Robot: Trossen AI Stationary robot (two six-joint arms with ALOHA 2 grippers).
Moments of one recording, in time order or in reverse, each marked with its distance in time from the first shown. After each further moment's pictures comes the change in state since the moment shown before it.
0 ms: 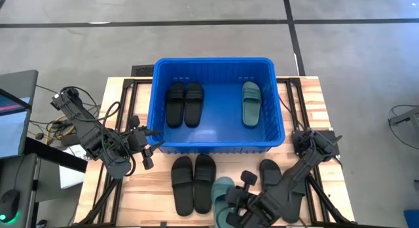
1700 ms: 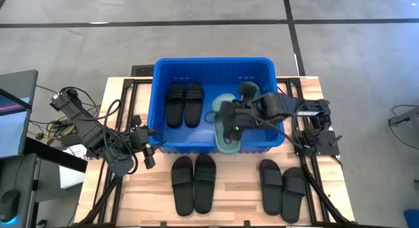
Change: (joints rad) left arm 0.037 0.000 0.000 0.005 0.055 -0.055; right arm -0.572 -0.194 0.430 -0.428 0.038 -0.826
